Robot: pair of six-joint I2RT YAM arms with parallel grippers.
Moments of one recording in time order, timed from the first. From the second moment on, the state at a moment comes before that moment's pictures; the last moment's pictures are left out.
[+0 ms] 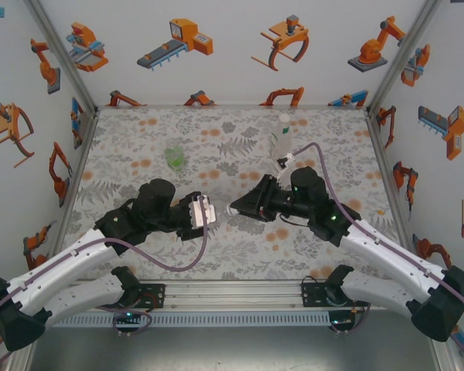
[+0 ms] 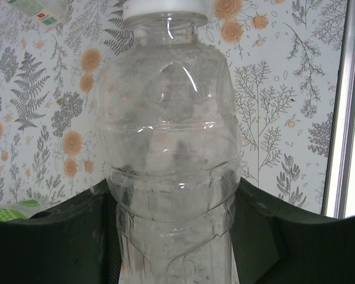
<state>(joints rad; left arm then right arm) -0.89 0.88 0.78 -0.47 0.30 0.60 0.79 0.97 0.78 -0.16 -0.38 1.25</state>
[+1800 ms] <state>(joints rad) -0.89 0.90 0.78 -0.44 0.44 0.61 0.78 0.94 0.89 -0.28 -0.80 -0.56</state>
